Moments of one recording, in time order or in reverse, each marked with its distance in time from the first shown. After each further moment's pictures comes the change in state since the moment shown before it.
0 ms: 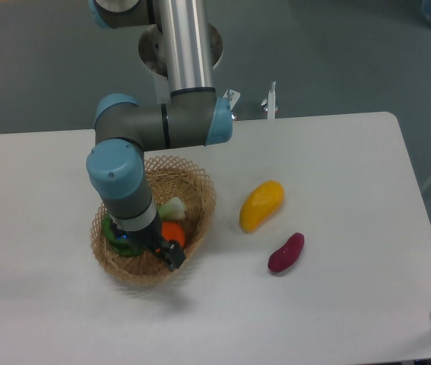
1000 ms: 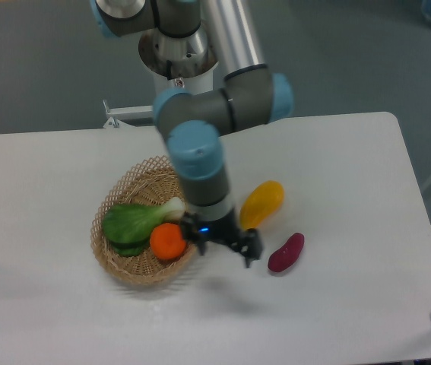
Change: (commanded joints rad) arm 0.356 0.051 0.002 0.098 0.000 0.112
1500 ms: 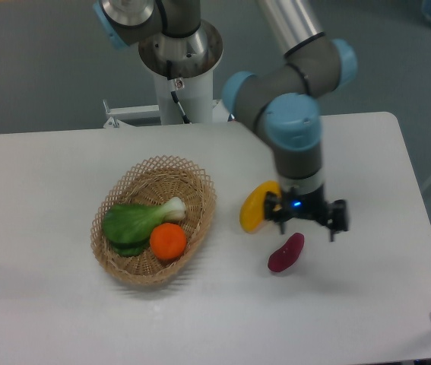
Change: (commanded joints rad) arm 0.190 -0.011 0.018 -0.012 -0.043 0.264
